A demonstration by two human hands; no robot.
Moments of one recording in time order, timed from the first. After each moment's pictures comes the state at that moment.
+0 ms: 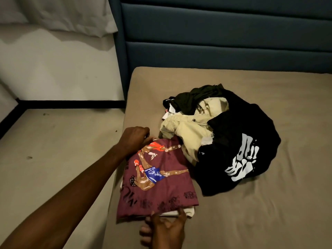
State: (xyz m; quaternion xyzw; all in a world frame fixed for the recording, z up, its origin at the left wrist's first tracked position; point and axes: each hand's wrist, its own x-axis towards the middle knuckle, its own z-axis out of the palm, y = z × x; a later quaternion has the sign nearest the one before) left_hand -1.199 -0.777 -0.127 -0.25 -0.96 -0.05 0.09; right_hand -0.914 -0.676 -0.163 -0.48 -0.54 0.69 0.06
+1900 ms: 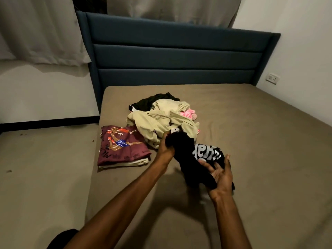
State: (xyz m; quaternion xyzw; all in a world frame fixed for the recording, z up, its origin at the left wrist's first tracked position) left_hand -0.814 -0.561 -0.001 -0.09 -0.67 -0.73 -0.12; right_hand -0.703 -0.398 -0.031 -0.23 -0.36 0.89 0.15
